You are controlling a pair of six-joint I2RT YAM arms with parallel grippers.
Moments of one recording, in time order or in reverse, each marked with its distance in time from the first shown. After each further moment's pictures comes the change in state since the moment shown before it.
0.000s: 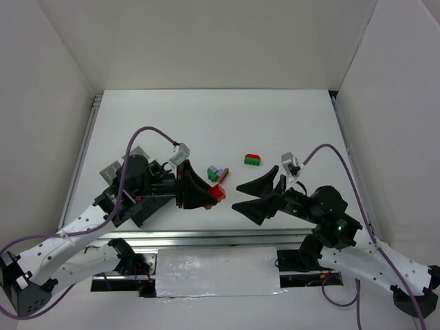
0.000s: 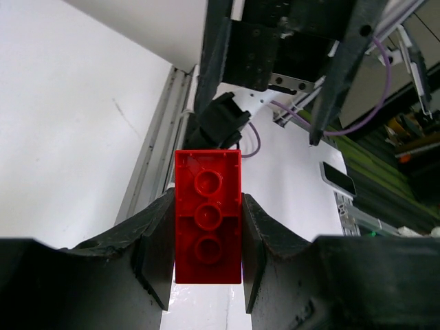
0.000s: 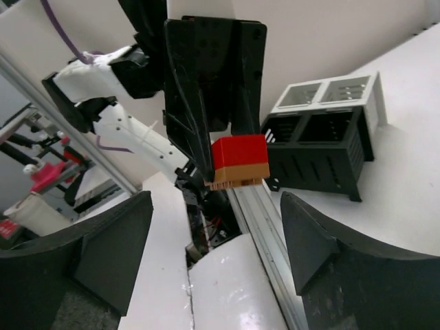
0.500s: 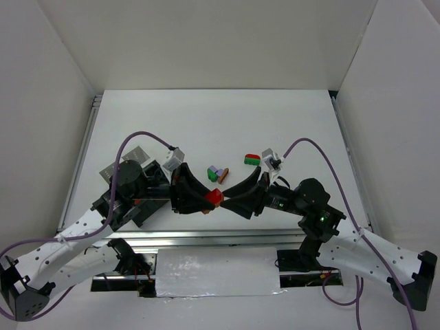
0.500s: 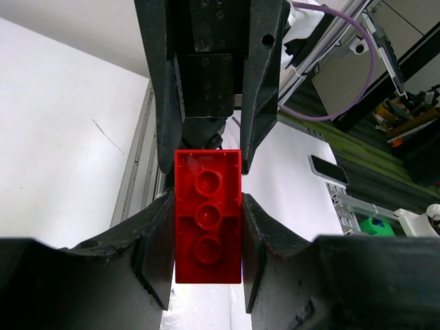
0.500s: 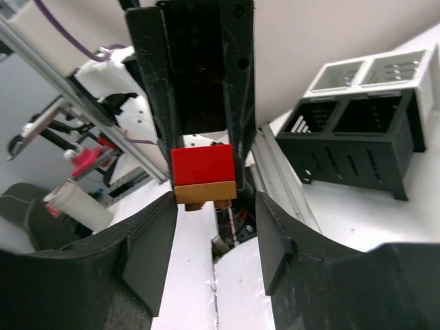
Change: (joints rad) left arm -0.005 -0.046 -0.059 0.138 0.091 -0.006; right arm 0.000 0.180 -0.008 0.182 -0.119 0.103
